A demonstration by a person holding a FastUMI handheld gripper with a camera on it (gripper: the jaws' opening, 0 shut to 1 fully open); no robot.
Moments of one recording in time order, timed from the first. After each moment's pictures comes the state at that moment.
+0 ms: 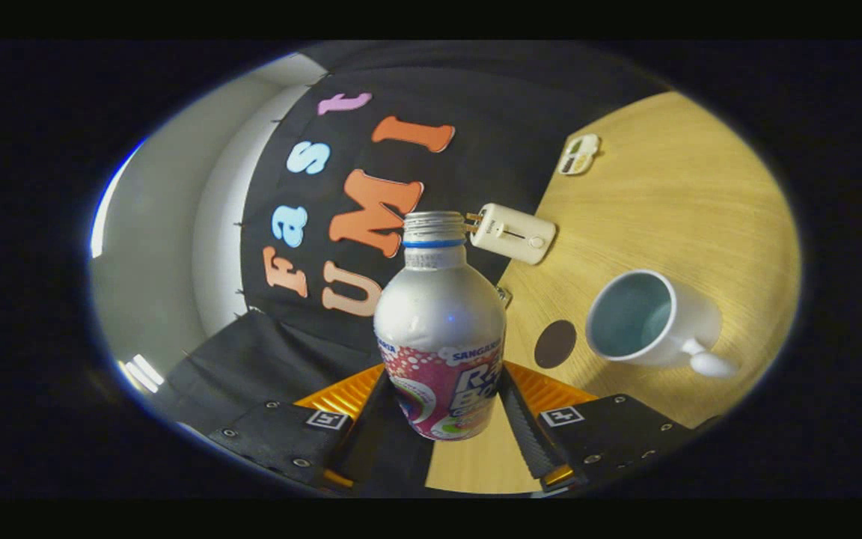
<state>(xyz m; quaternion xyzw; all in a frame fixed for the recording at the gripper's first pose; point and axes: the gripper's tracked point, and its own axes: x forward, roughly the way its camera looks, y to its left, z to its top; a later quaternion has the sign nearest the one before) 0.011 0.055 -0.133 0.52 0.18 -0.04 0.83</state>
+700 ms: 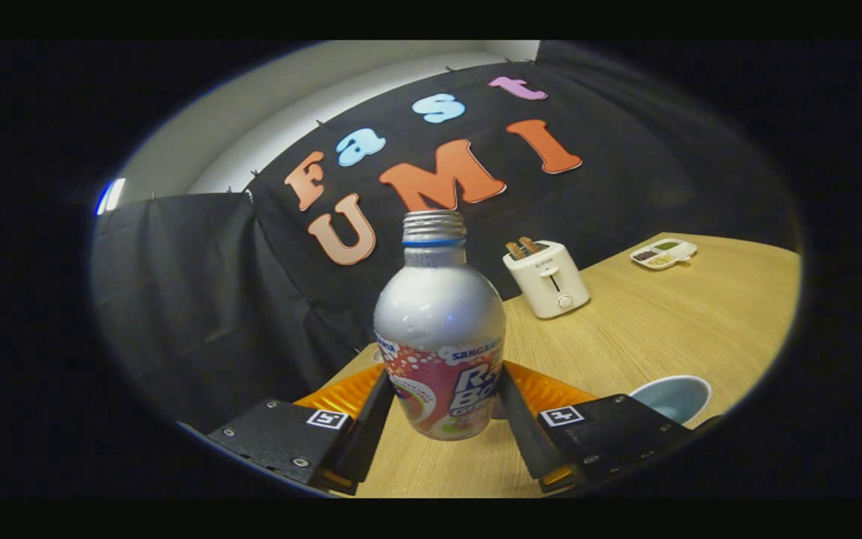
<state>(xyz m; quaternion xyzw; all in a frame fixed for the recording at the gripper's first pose) 0.080 0.066 -0.157 0.22 0.20 -0.03 0.96</state>
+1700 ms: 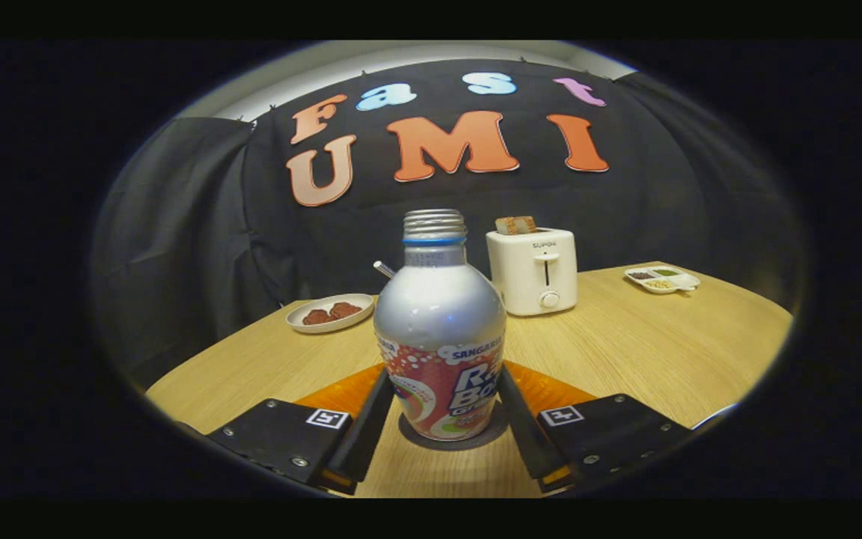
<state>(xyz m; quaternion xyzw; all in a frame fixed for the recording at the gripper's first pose) 0.140 0.048 -0.259 0.07 0.25 -0.08 0.96</state>
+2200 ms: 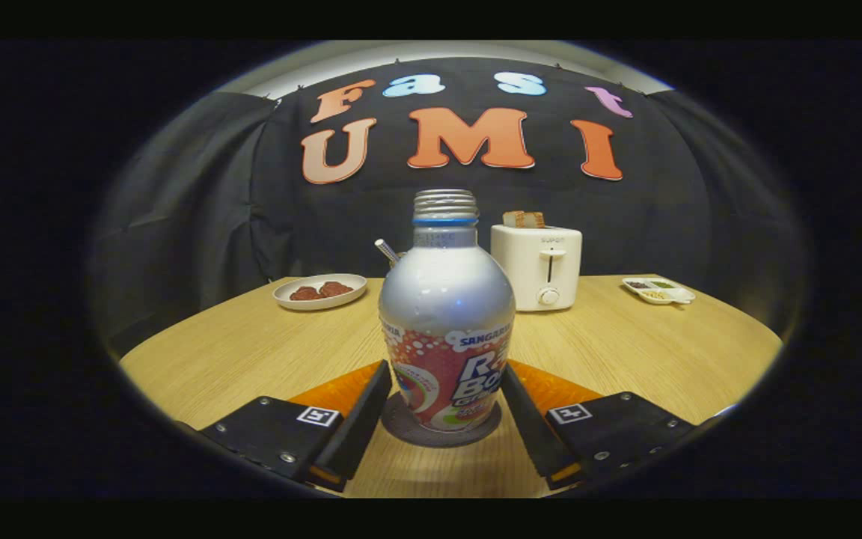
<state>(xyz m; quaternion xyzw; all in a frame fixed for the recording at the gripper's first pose) 0.128 0.055 -0.276 0.02 0.28 -0.07 0.96</state>
